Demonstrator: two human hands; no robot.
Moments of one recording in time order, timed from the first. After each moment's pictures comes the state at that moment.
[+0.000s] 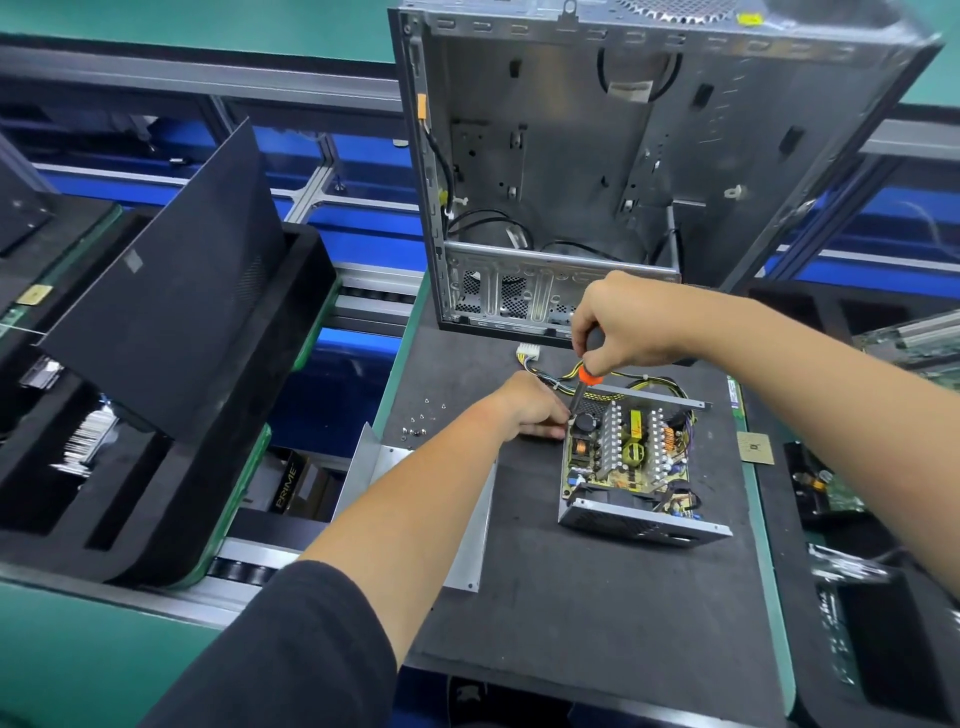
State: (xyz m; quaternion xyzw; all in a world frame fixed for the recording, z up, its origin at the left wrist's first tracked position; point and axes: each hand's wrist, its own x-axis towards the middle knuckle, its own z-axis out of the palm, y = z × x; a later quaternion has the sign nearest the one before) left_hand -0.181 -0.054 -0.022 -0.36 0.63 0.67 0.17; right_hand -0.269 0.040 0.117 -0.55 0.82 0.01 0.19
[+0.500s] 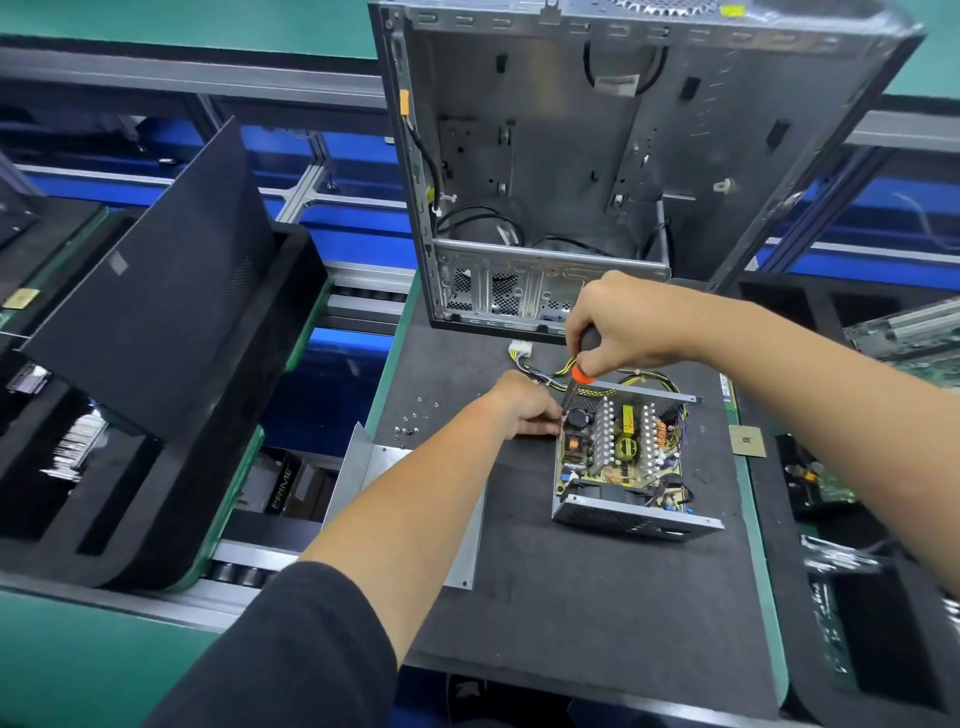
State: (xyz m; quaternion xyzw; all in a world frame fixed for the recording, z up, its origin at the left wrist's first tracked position) left_hand -0.186 -0.048 -0.023 -0.41 0.59 0.68 0.16; right_hand -0.265 0.050 0.118 -0.55 0.81 0.01 0.18
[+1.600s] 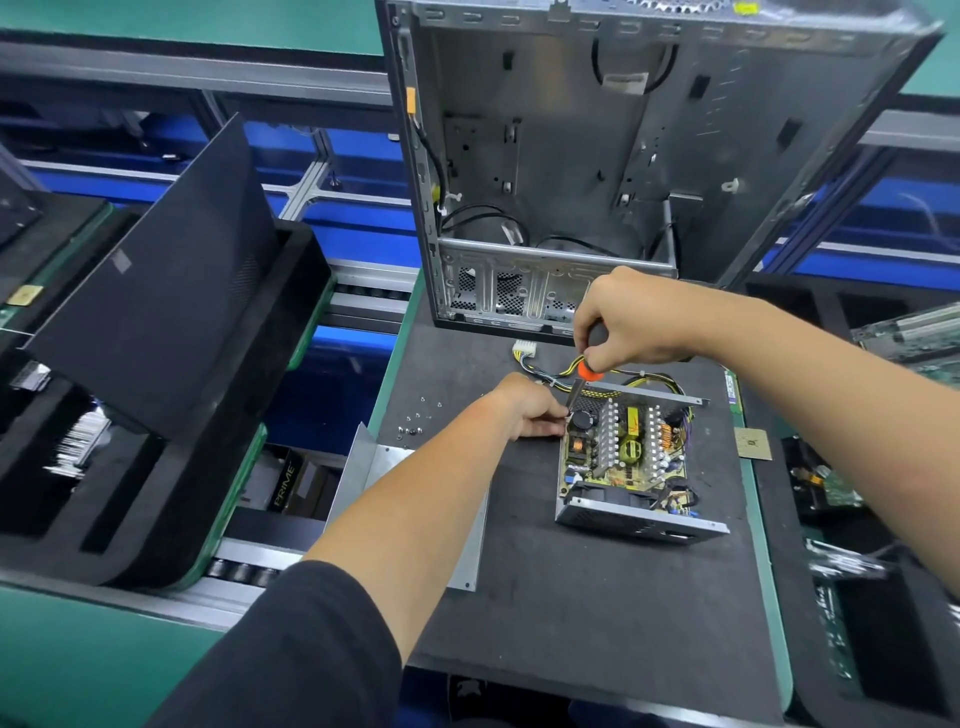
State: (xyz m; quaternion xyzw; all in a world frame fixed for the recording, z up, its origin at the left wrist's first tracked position) left_hand -0.190 -0.050 -0.028 -0.42 0.56 0.69 0.17; right_hand -0.276 0.047 0.114 -0.55 0.82 -0.01 0.19
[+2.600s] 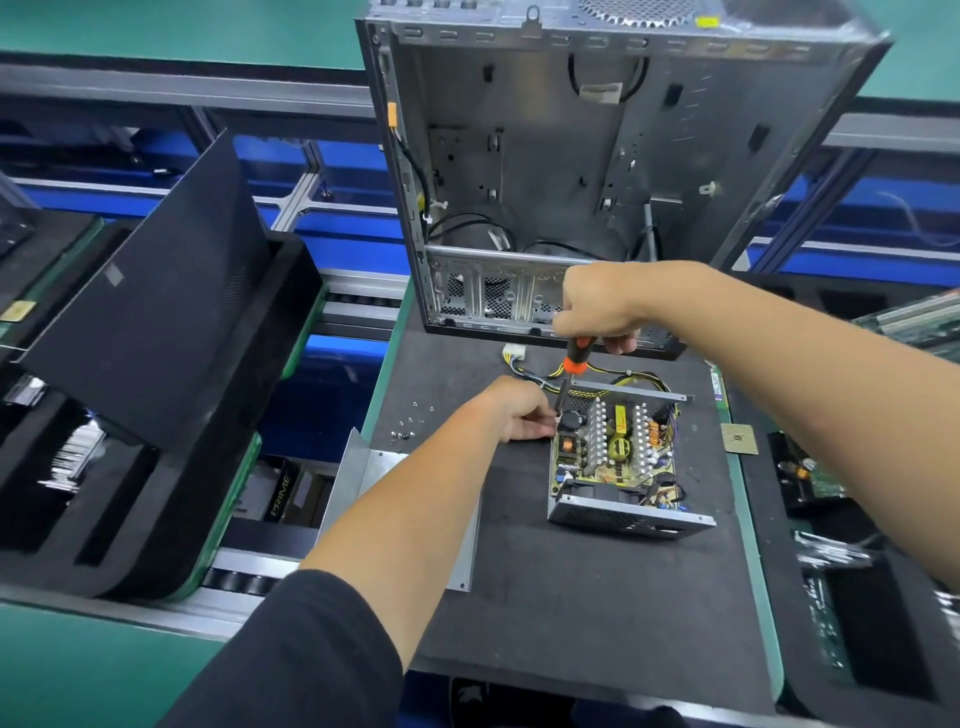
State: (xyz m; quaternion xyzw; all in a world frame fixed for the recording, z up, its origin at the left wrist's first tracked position) left_hand -0.191 -0.049 -0.029 -0.44 0.55 0.68 0.18; right_hand -0.283 0.021 0.121 -0.40 0.87 0.05 0.29
